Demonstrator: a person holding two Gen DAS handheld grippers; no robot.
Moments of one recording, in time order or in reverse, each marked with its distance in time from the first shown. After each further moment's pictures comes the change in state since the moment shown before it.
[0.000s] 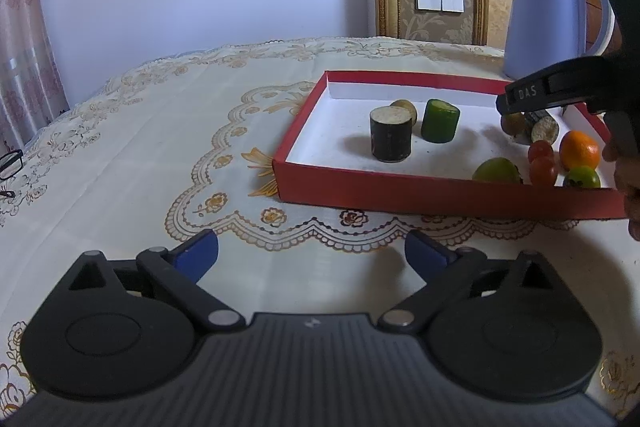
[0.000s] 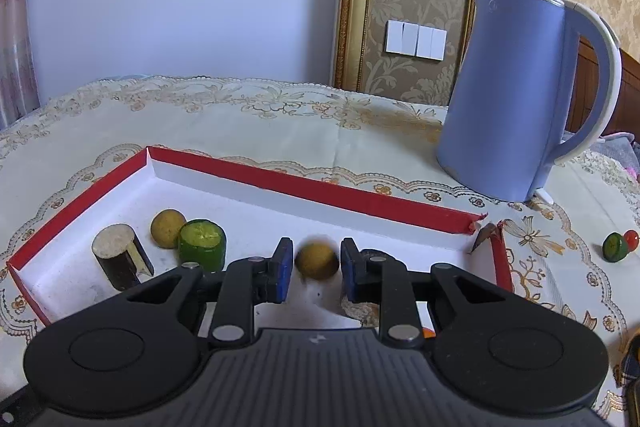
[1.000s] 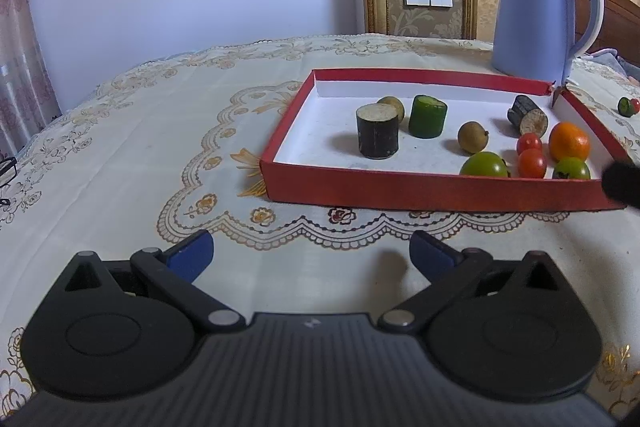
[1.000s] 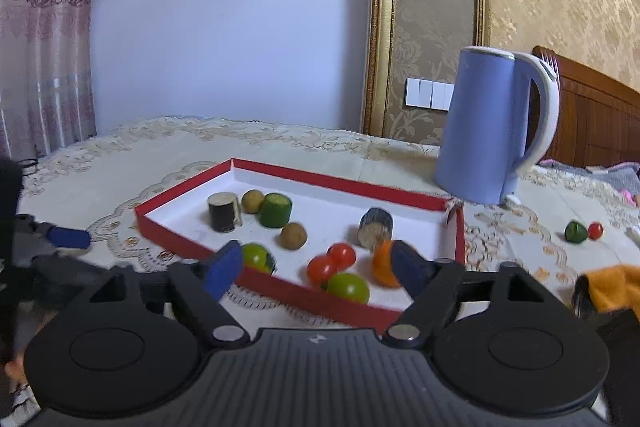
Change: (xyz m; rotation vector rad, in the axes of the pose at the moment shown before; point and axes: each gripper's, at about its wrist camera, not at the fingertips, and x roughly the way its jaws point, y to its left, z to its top) left arm 0.000 -0.004 0.001 0.027 0.010 -0.022; right arm -0.142 -0.003 -0.079 -0.018 -0.191 0.113
